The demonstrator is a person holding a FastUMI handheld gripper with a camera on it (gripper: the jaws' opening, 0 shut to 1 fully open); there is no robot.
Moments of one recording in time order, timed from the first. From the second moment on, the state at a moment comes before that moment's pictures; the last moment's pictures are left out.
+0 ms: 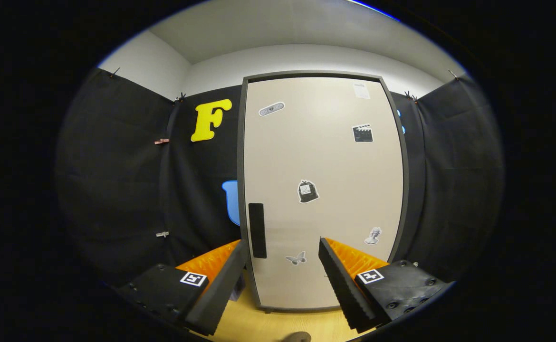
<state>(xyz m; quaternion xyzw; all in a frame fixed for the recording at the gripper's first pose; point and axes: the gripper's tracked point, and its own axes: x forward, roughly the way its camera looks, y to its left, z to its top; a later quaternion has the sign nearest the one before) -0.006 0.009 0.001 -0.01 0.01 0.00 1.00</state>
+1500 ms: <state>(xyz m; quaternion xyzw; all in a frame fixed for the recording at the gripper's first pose) 0.145 0.047 -0.059 0.01 0.05 -0.05 1.00</state>
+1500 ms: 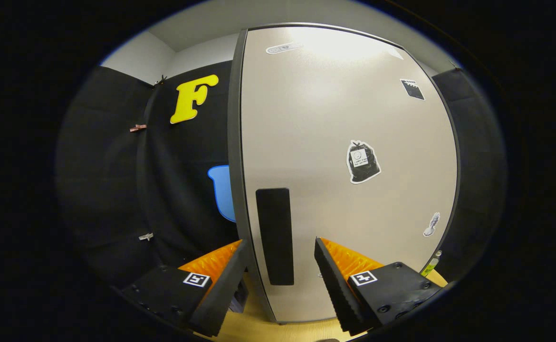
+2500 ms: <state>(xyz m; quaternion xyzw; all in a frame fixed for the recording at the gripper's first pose) 0.154 0.049 -0.063 0.00 0.05 -0.08 1.00</state>
